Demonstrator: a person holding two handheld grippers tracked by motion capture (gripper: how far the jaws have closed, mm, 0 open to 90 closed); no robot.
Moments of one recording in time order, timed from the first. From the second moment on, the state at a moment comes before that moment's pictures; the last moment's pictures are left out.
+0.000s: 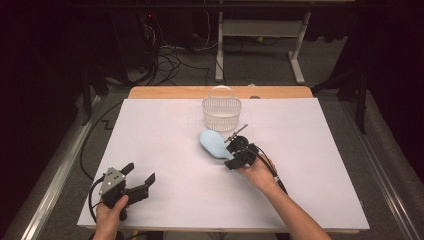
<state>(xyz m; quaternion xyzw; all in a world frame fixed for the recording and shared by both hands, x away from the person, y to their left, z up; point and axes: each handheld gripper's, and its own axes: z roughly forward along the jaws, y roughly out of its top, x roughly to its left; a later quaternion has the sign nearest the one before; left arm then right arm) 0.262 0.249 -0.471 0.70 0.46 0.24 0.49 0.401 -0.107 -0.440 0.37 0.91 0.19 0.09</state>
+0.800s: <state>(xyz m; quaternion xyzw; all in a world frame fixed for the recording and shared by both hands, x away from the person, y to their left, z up) 0.262 0.245 -0.471 0.71 0.46 0.25 0.47 0.406 -0.096 -0.442 0.37 0.91 0.15 0.09</state>
